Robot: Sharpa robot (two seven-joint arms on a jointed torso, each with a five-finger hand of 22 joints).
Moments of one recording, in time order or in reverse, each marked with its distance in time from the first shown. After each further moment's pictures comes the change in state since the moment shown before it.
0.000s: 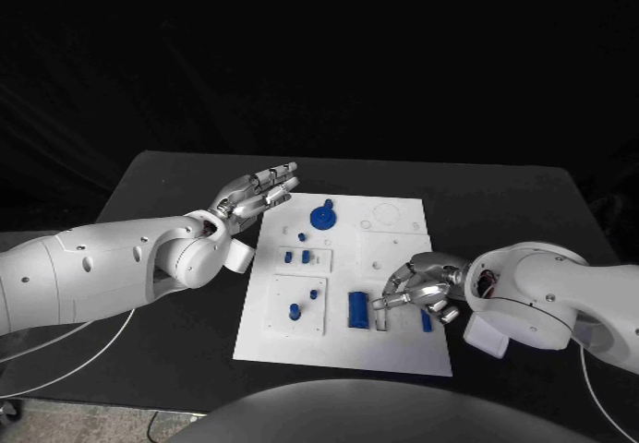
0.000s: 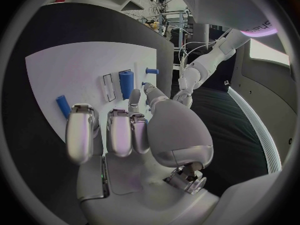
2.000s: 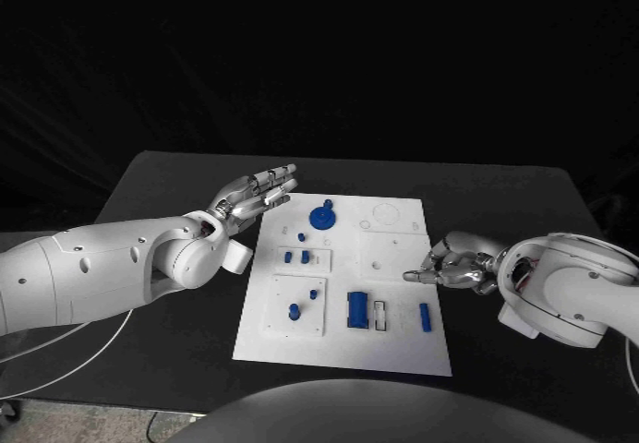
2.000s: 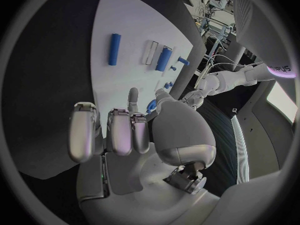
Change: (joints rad) left arm -0.001 -0.005 0.000 0.000 -0.001 0.014 -0.005; left_hand 0.018 0.003 0.000 0.000 0.013 0.007 0.007 0.000 0.001 0.007 0.007 0.014 0.003 0.004 0.004 0.010 0.003 0.000 0.007 0.000 0.008 0.008; right arm 0.024 -0.111 -0.002 0.004 -0.424 -0.036 -0.031; right_hand -0.118 -0.015 -0.091 0.246 -0.026 0.065 0.026 -0.239 -0.128 0.000 0.007 0.000 0.000 -0.002 0.003 -0.003 -0.001 0.000 0.000 -0.006 -0.011 0.000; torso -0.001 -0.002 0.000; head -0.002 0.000
